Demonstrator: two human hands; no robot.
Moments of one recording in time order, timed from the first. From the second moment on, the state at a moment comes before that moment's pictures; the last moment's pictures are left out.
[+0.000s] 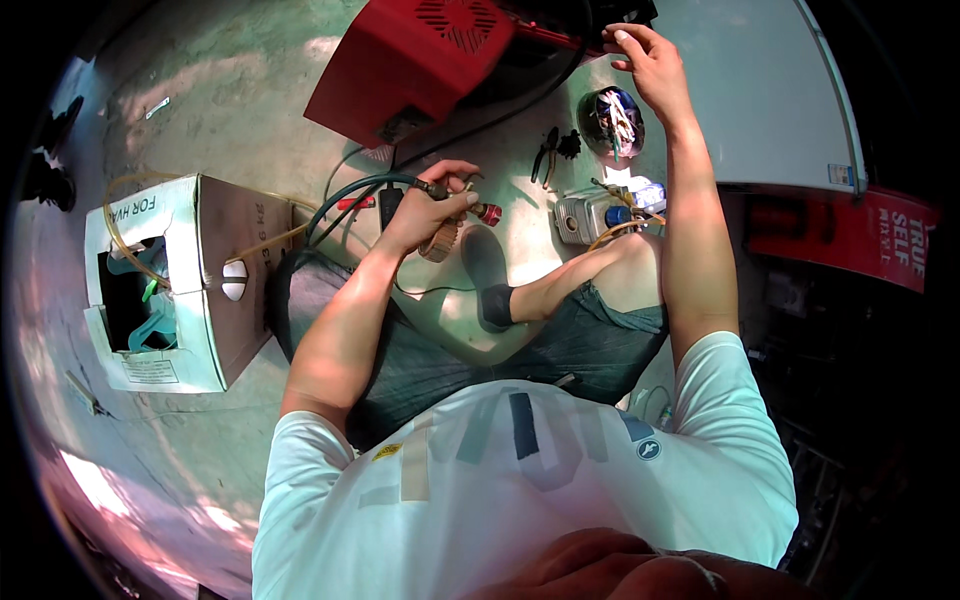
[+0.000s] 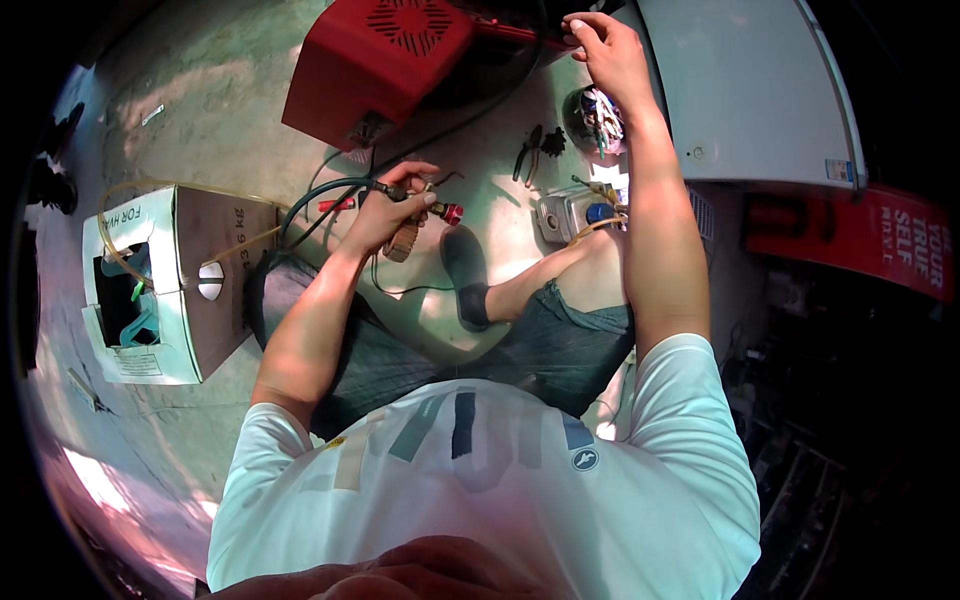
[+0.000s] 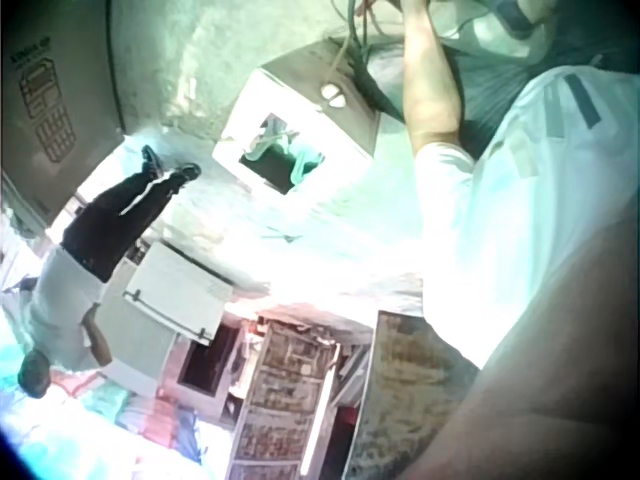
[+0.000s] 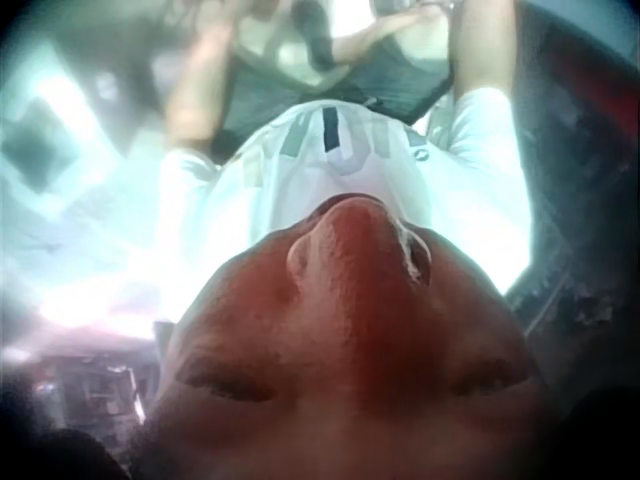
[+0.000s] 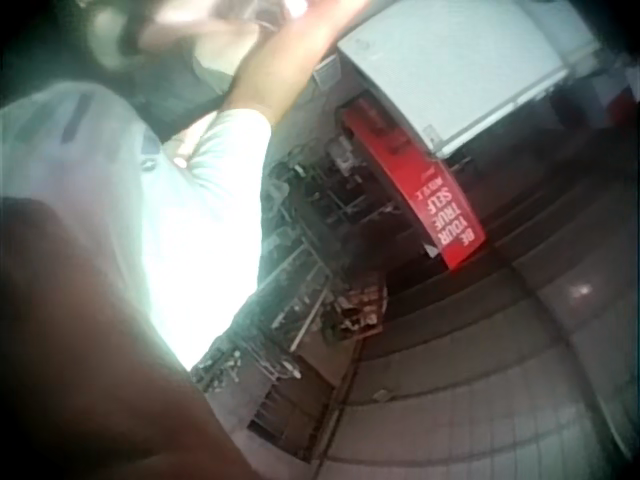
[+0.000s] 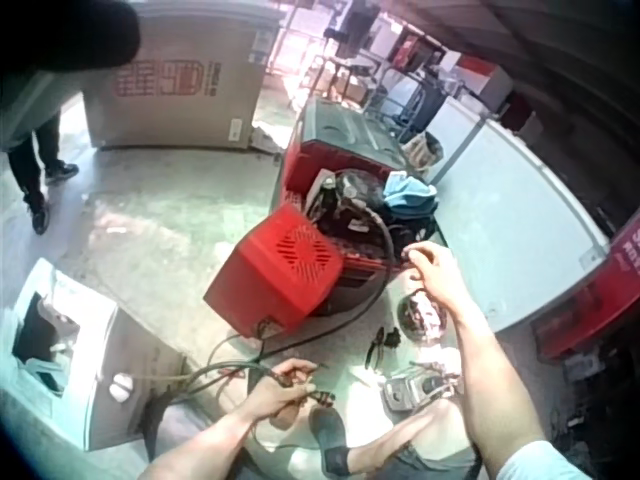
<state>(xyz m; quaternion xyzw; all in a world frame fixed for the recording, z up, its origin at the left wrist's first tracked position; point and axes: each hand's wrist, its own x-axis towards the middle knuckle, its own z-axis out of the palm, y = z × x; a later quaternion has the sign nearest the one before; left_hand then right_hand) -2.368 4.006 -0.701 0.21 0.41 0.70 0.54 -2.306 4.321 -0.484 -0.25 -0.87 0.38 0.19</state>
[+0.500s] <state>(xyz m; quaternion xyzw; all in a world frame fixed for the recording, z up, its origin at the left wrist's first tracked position) -2.361 3.993 -0.702 0.24 0.47 0.67 0.53 -2.385 4.328 -0.489 -0.37 -0.84 0.35 0.18</state>
